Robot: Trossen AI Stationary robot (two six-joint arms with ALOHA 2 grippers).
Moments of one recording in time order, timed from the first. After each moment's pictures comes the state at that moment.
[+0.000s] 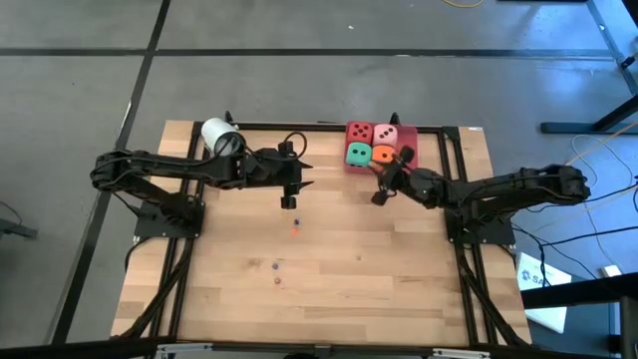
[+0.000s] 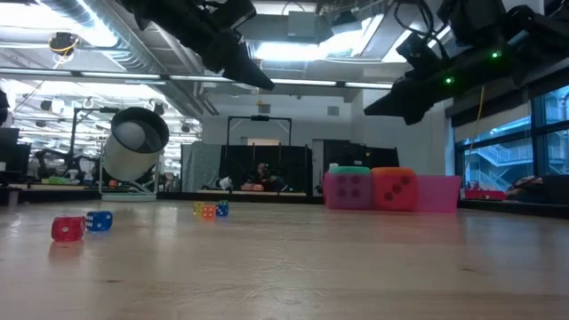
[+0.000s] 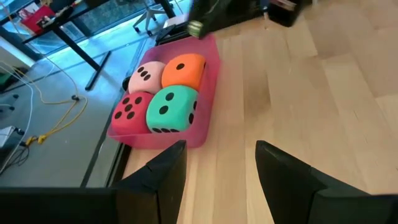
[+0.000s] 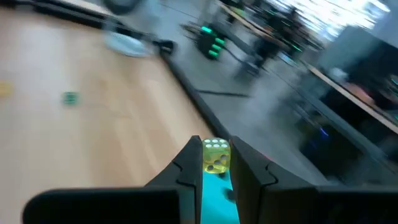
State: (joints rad) left arm 0.10 1.30 0.90 -0.02 -0.18 0.38; right arm -0.09 1.15 0.37 0.55 0.55 -0.33
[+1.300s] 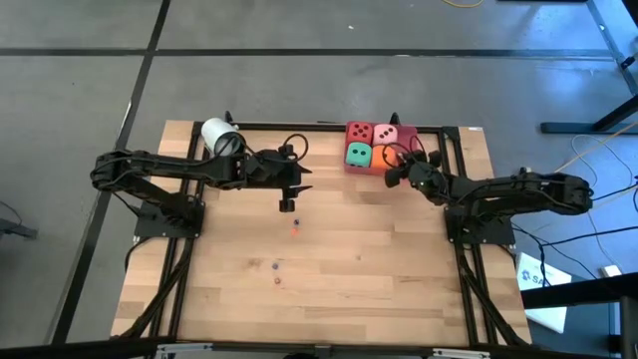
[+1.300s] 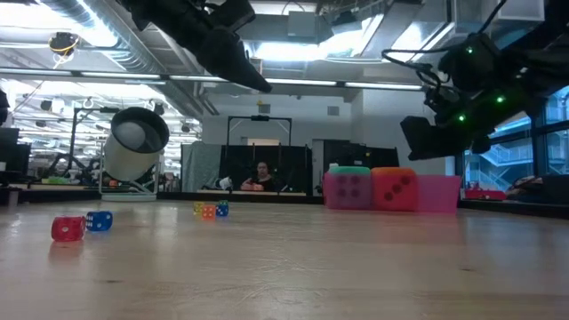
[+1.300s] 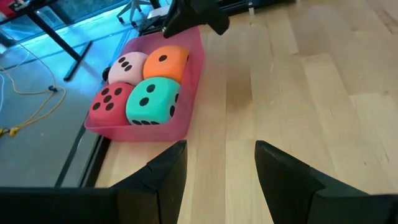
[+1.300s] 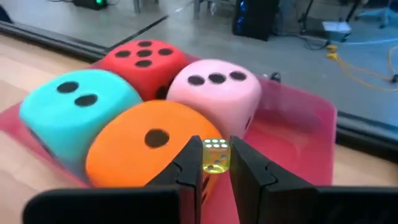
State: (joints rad) left arm 0.10 1.30 0.91 -0.06 -0.13 0.32; right arm -0.32 1.11 0.23 0.35 0.74 0.36
